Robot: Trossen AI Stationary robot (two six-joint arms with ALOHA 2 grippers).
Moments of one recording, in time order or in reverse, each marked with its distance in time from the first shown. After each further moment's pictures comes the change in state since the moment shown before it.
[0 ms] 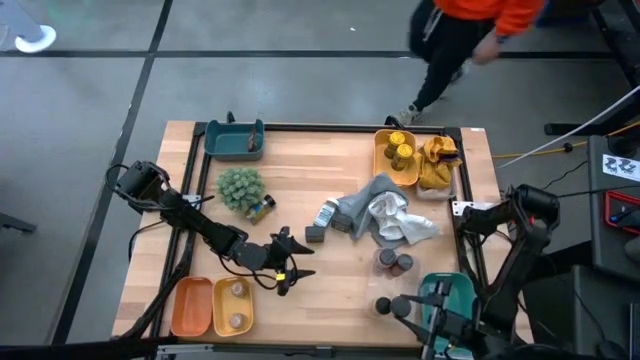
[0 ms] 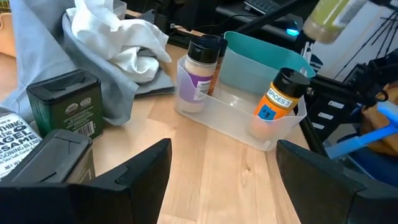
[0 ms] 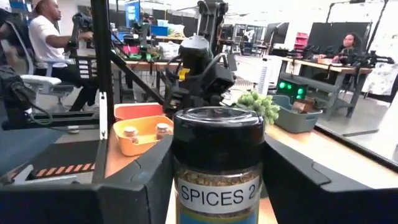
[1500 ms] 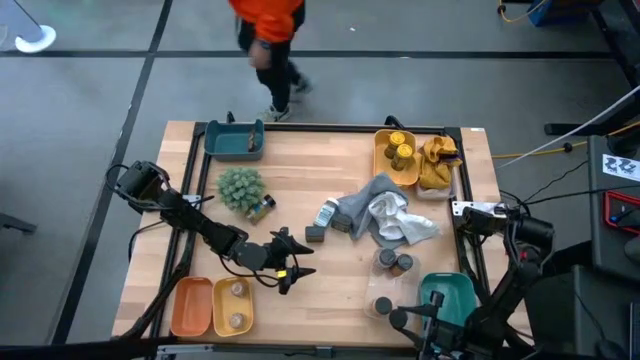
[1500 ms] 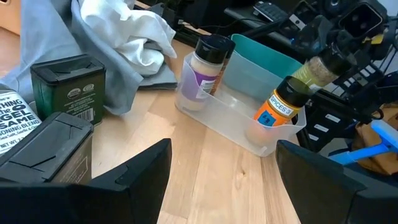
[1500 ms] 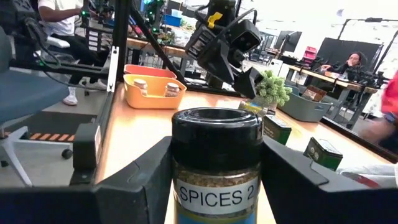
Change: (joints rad) left arm 0.002 0.000 0.001 -0.008 -0.012 -0.110; right arm 0.060 0.247 -0.005 -0.266 -0.007 0.373
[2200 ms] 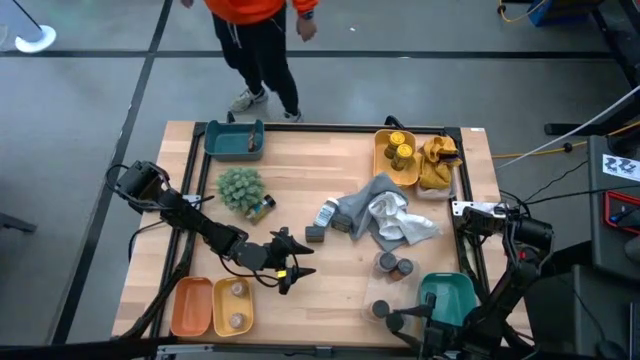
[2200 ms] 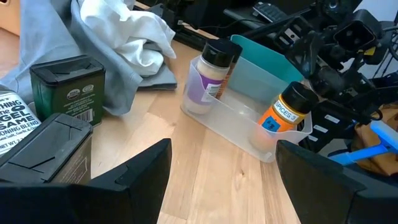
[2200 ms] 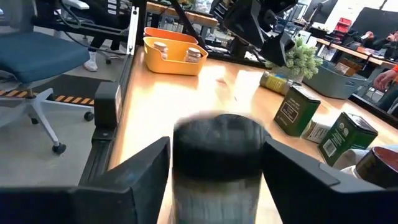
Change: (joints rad) left arm 0.000 0.000 0.000 0.003 0.001 0.000; right arm -0.013 0.008 0.000 -0.024 -0.173 0.000
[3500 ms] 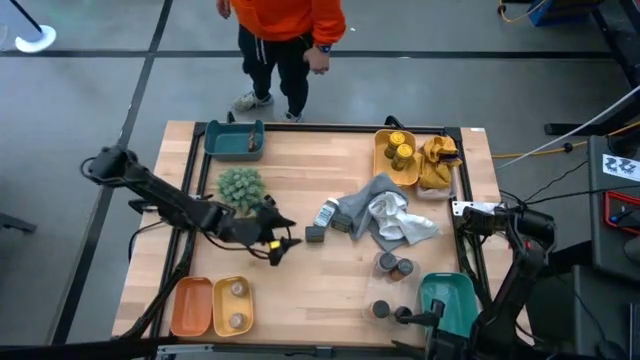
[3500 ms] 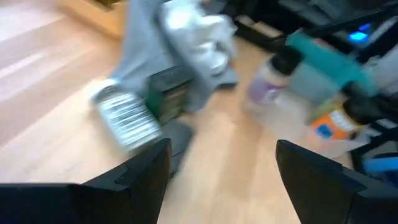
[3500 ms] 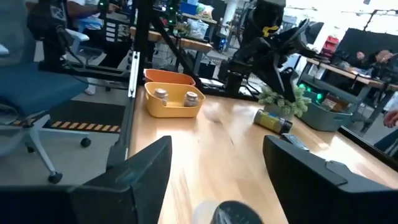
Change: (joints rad) left arm 0.105 -0.321 0.002 -0.514 0.002 -0.076; right arm -0.016 -0.060 0.167 -0.001 0.081 -0.222
